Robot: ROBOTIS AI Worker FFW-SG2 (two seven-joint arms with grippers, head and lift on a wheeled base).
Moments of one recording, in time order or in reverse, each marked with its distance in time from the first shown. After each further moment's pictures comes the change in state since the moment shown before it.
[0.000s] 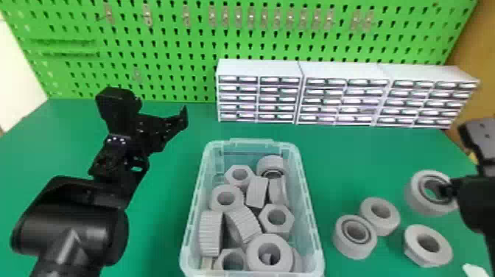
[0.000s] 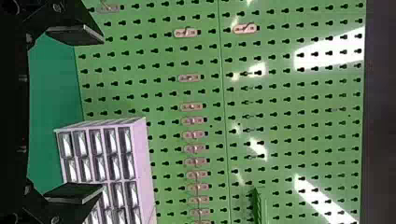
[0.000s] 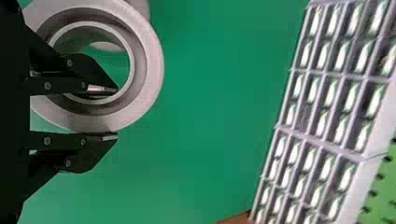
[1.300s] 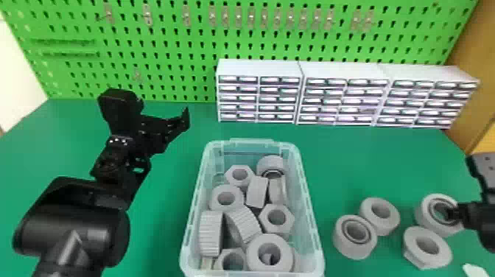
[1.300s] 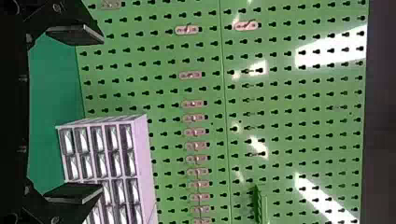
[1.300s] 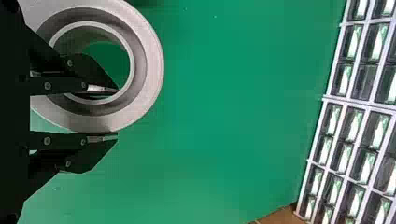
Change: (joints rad) left arm 0.003 -0.001 -0.006 0.000 0.002 0.000 0.000; right arm -0.058 -0.006 -0.193 0.386 -0.180 -0.304 -0.201
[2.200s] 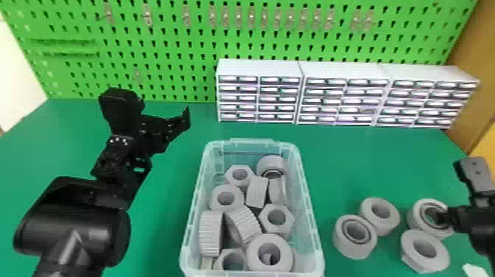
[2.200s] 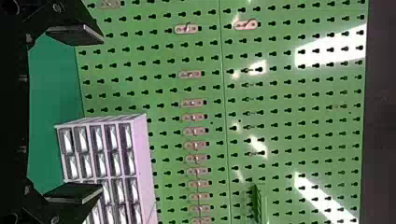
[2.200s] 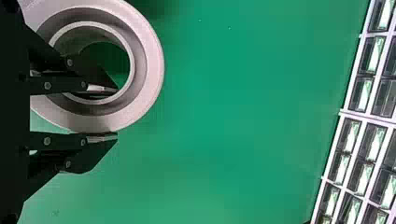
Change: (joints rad) left arm -0.002 0.000 -0.003 0.000 0.000 0.000 0.000; right arm -0.006 0.002 0.024 0.055 -0.015 -0.020 -0.017
